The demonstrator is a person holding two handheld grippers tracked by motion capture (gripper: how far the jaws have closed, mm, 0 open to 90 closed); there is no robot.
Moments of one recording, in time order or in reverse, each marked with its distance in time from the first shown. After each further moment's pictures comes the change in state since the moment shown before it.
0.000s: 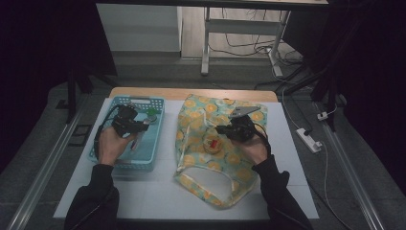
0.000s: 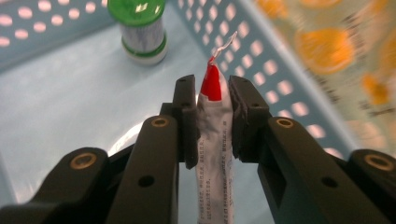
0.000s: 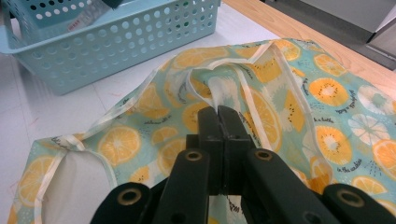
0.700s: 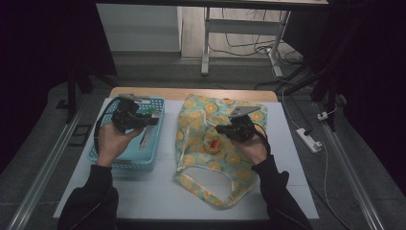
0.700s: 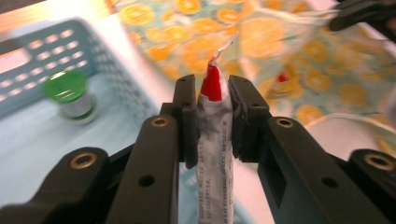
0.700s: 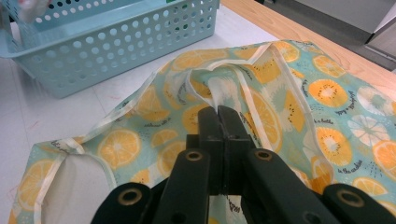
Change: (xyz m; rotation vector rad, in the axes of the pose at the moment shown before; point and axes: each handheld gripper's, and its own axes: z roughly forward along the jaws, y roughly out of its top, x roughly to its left) left arm -0.049 0.023 -0.046 -0.134 -0.197 0.089; right arm 0.000 0.001 0.000 -0.009 -0.003 0.007
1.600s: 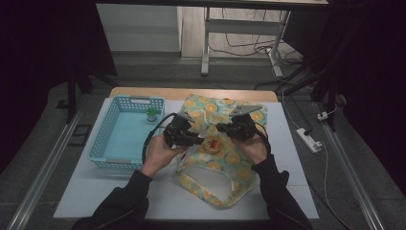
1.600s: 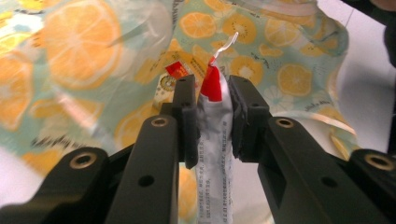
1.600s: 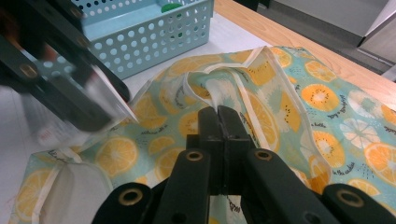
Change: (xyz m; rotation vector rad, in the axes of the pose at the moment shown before) left arm -0.085 0.020 0.113 0.105 -0.144 0.166; right arm 0.000 0.003 -0.003 -0.022 -0.020 0.013
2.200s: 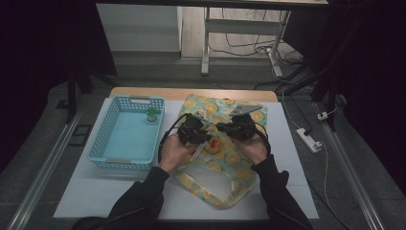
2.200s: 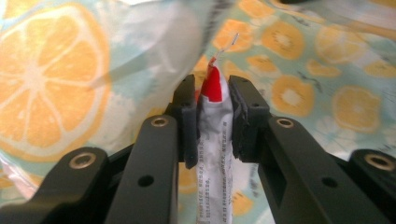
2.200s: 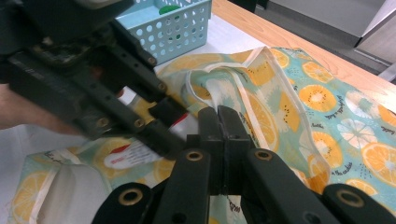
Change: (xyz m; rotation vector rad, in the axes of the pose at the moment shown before) left arm 0.015 0.011 0.048 -0.004 0.124 -0.032; right arm 0.000 0.000 0.000 -0.002 -0.008 0.005
